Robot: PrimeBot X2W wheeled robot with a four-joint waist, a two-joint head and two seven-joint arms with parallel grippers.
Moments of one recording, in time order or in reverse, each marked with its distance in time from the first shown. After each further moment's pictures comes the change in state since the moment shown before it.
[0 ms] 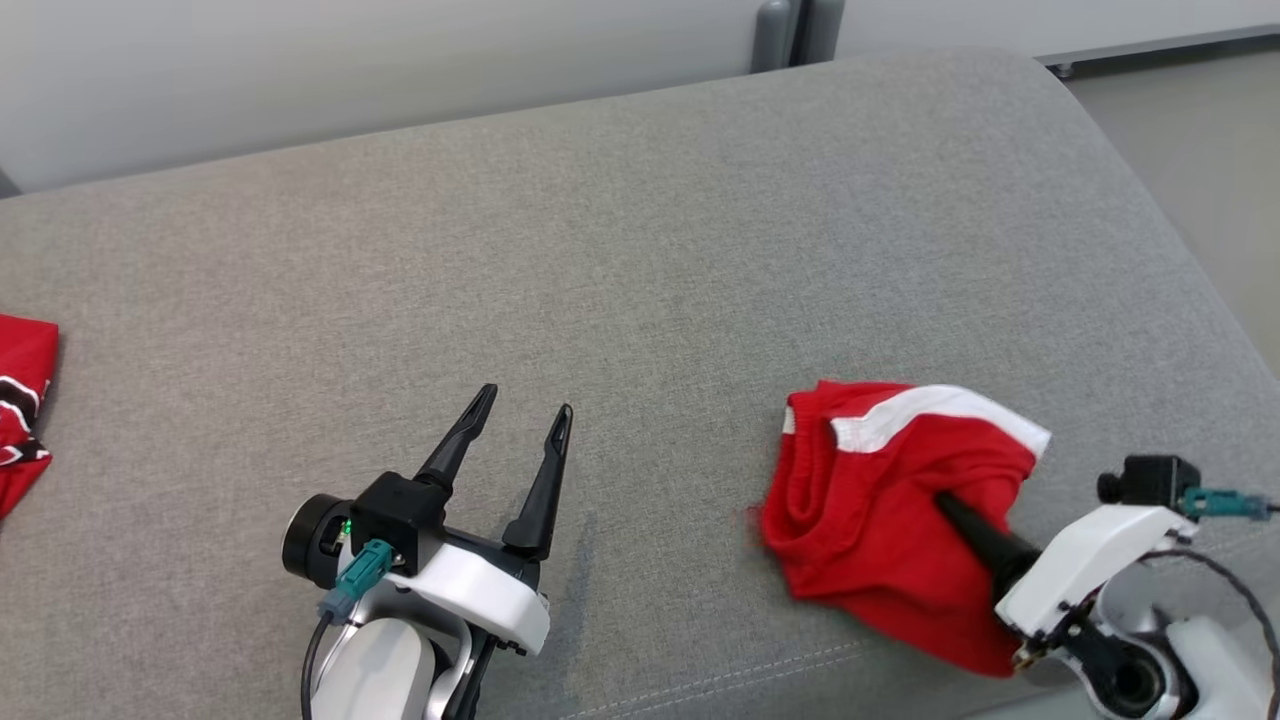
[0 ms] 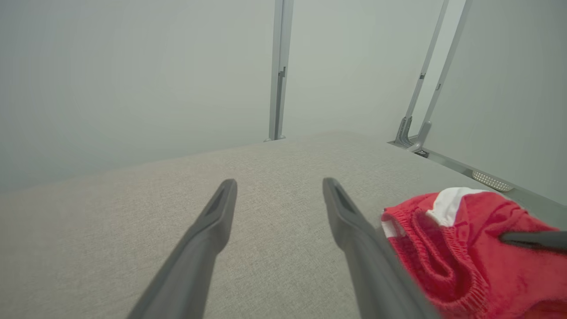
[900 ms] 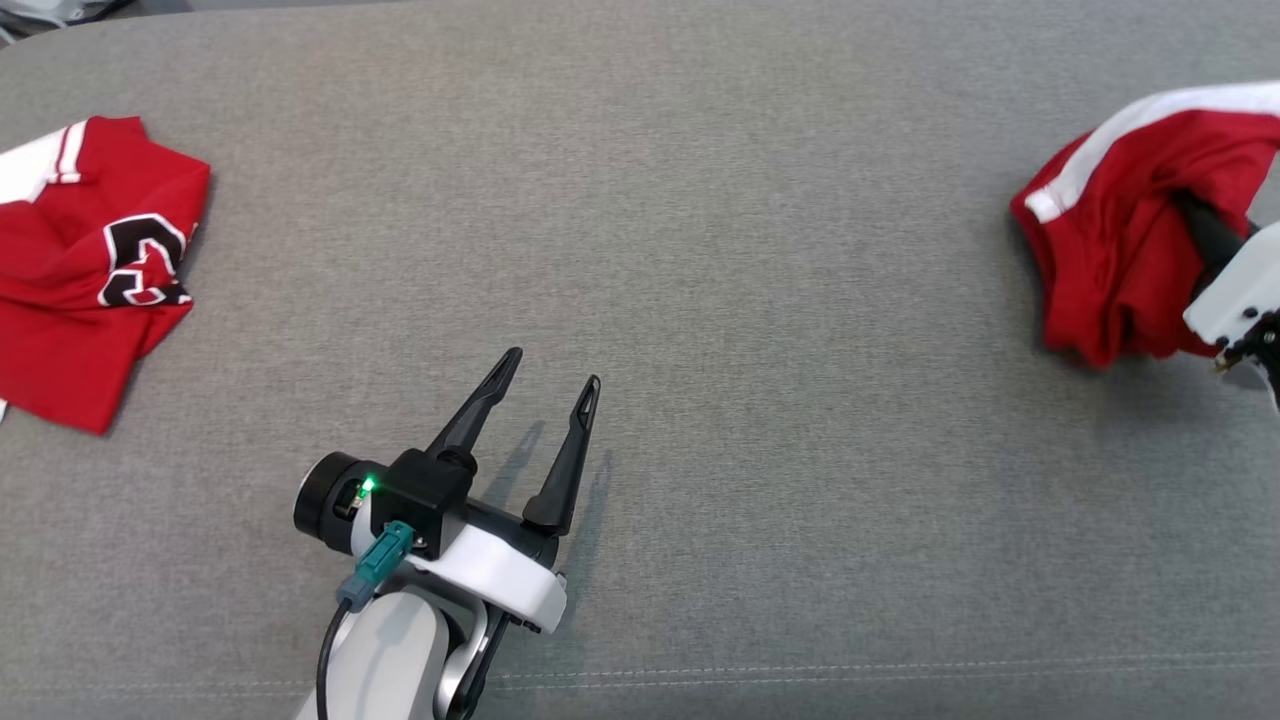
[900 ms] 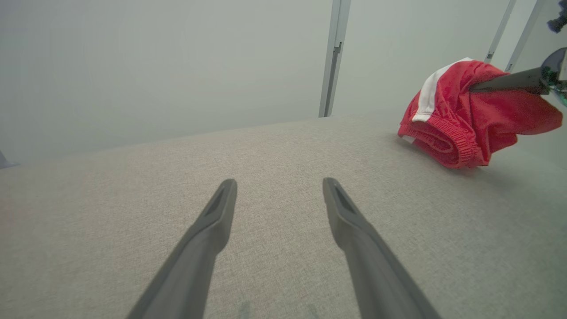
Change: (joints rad) left arm -0.035 0.002 -0.034 -0.059 0.045 -0.007 0.000; right arm -0.553 -0.228 0.033 0.348 -0.255 0.000 -0.109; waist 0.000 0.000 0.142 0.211
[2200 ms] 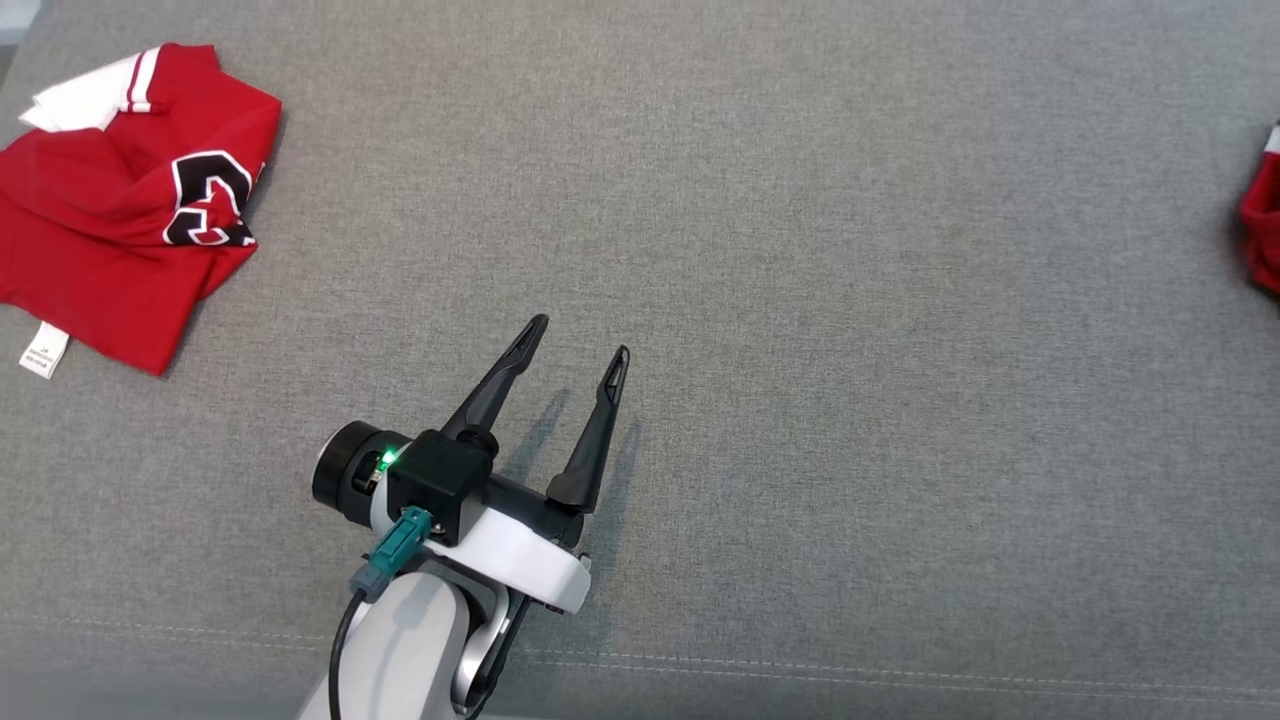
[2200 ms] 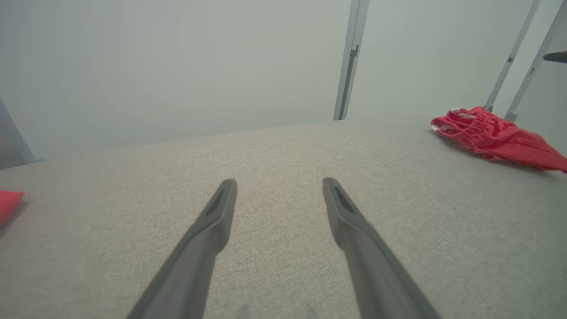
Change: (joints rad) left arm -0.031 -0.001 -0.039 -0.054 -0.012 0.021 0.000; right arm -0.298 -0.273 -0.188 0.549 -0.508 0.000 -0.383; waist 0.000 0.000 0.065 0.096
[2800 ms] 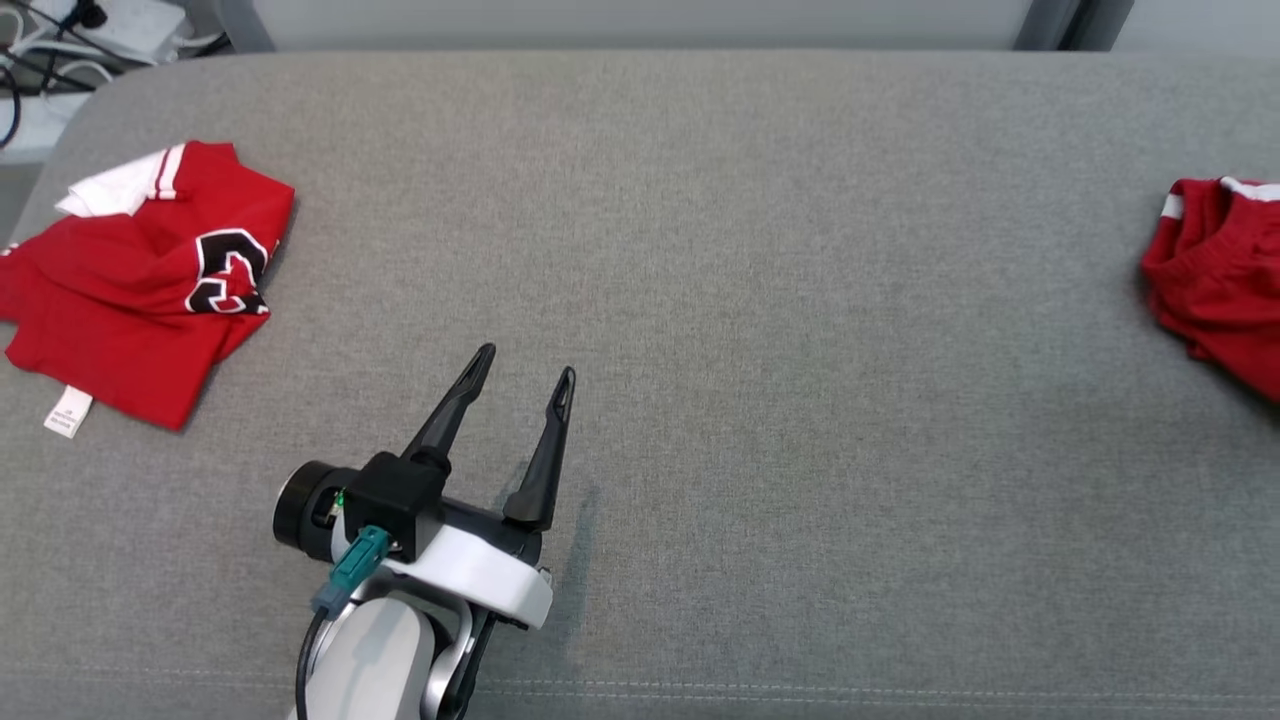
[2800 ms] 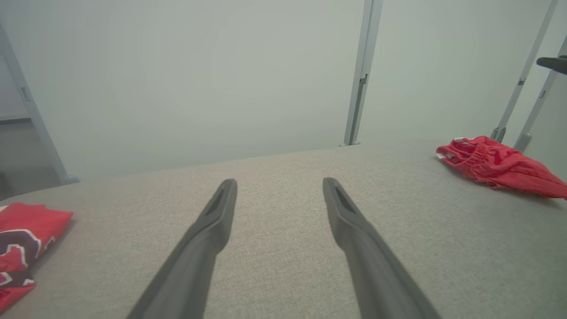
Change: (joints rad) left arm 0.045 0.000 0.073 0.022 0.000 0.005 0.000; right arm 0.274 0.223 -0.085 -0.400 -0.030 0.000 -0.069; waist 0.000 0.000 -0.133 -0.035
